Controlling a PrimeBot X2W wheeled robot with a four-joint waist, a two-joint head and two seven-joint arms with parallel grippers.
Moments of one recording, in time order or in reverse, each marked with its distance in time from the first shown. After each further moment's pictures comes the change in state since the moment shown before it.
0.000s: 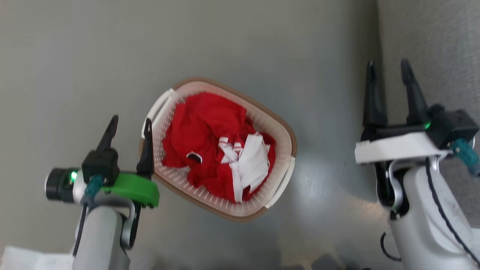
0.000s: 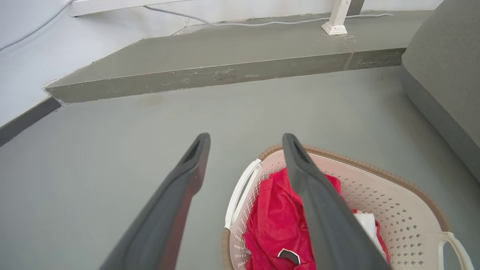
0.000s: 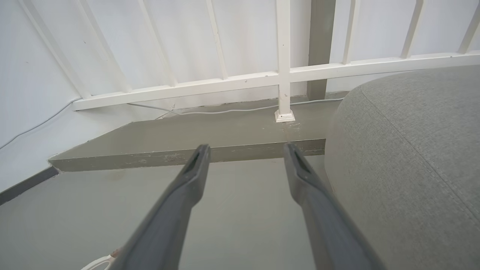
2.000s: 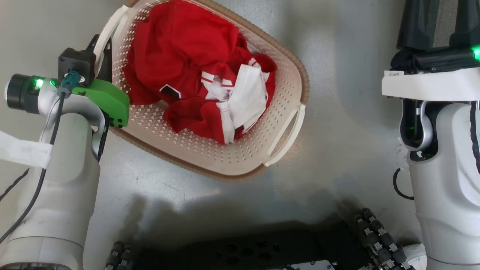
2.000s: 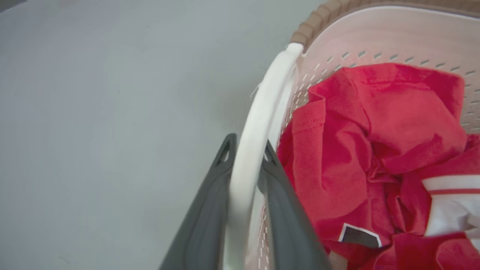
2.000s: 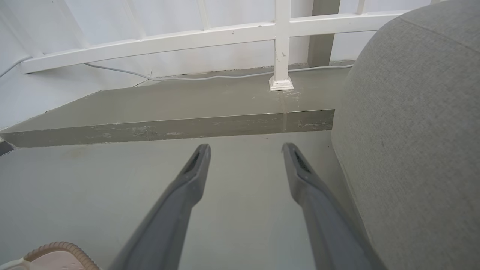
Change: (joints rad) left arm -0.561 0.046 -0.037 0.538 0.084 -0.079 0.000; right arm -0.270 -0.013 -0.061 -0.076 -0.025 0.032 -0.003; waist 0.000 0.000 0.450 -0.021
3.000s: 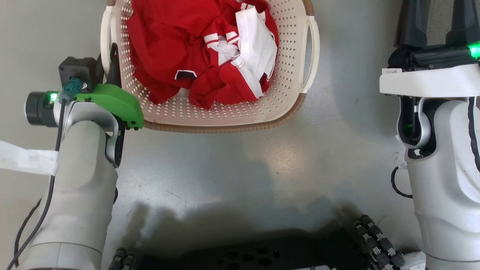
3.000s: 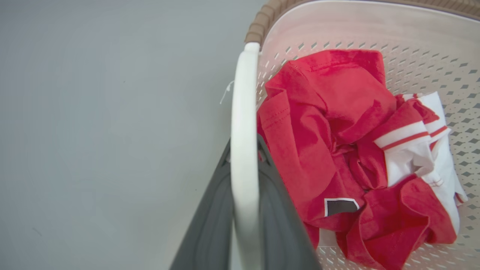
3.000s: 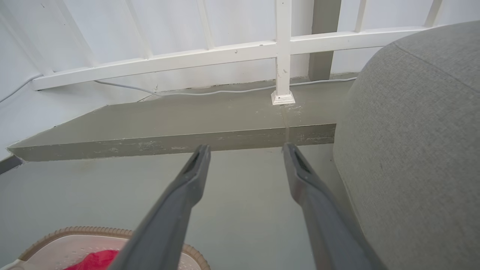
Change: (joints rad) left arm 0.037 -0.072 0.059 -0.010 -0.108 0.015 0.000; right arm -0.015 0.000 0.008 0.021 0.017 -0.002 0.000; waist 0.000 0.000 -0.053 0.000
